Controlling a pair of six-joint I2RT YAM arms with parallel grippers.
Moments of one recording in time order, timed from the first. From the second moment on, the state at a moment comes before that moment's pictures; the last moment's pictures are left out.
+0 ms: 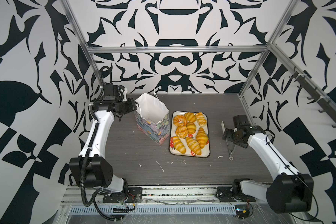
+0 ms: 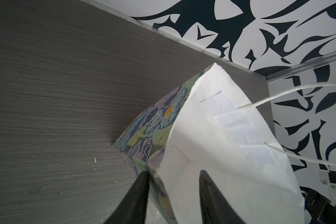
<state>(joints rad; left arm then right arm) 0.00 1.49 1.52 -0.84 0.41 -0.31 0.02 1.21 0.91 -0.89 0.14 0.47</state>
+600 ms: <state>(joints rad) 0.00 1.47 1.51 -0.88 0.34 -0.29 -0.02 1.35 0.83 -0.78 0.16 0.50</state>
